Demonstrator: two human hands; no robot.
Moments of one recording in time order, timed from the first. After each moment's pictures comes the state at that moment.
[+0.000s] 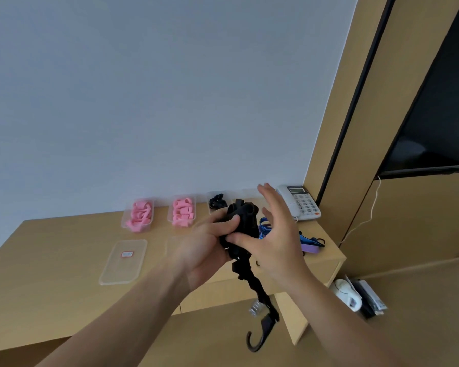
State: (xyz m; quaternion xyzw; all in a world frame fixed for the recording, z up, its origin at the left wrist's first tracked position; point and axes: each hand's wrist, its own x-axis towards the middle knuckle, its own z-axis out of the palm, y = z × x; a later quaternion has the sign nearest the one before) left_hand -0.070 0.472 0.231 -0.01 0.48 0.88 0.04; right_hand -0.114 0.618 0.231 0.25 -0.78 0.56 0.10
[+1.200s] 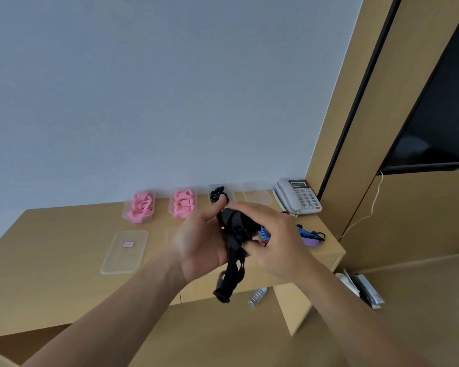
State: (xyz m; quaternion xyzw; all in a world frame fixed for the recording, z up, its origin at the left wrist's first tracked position) left_hand -0.070 0.463 0.226 0.01 0.36 0.92 0.18; right_hand -0.120 0.631 0.231 0.45 -0.77 0.43 0.10
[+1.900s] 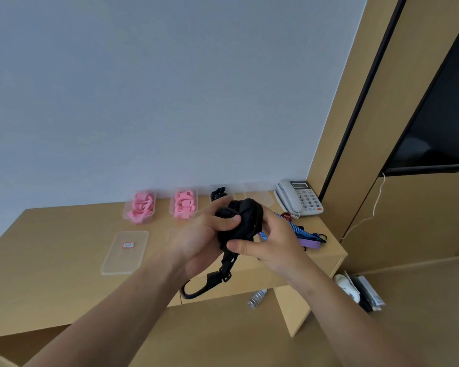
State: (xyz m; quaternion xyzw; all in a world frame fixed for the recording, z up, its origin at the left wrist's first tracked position) left_hand -0.075 0.456 0.226 -0.01 0.50 0.87 0.04; right_hand -0.119 0.624 0.224 0.28 -0.76 0.58 -0.08
